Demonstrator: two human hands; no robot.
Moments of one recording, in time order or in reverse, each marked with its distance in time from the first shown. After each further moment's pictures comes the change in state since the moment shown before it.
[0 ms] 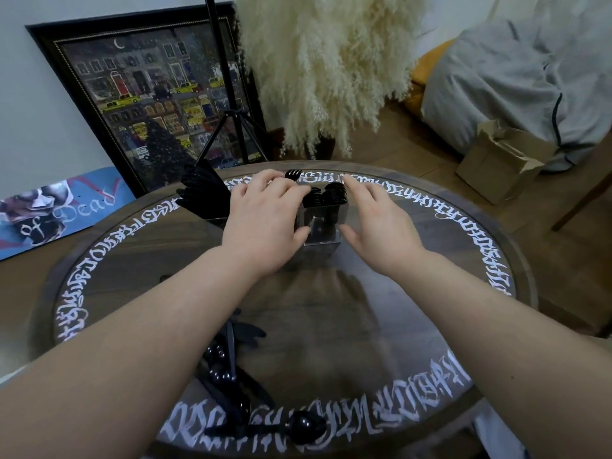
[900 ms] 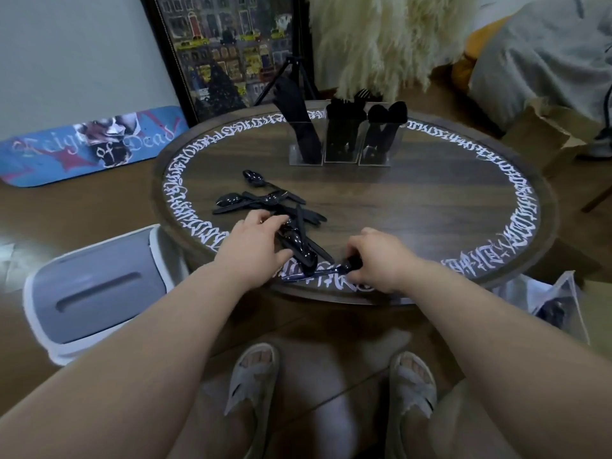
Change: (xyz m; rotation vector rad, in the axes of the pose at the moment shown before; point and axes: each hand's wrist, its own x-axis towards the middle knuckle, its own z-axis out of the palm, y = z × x) left_hand -0.227 -0.039 -0.010 -0.220 -0.434 -0.376; right_hand -0.160 -0.099 0.043 -0.090 -0.590 -0.079
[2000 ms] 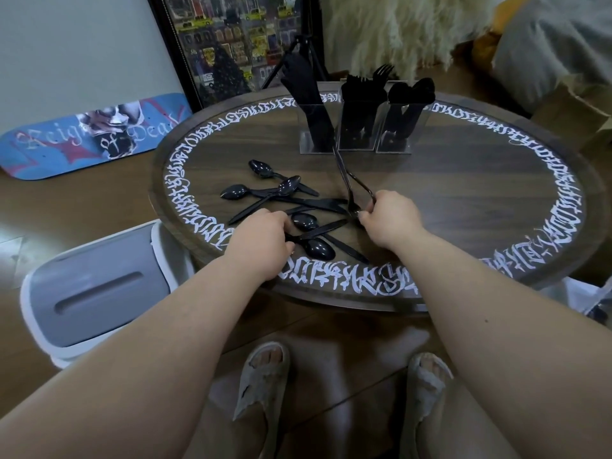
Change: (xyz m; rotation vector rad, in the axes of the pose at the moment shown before) left_hand 0.022 -0.001 0.005 0.006 0.023 -0.088; right_hand 0.073 0.008 0.004 0.216 0.284 0.373
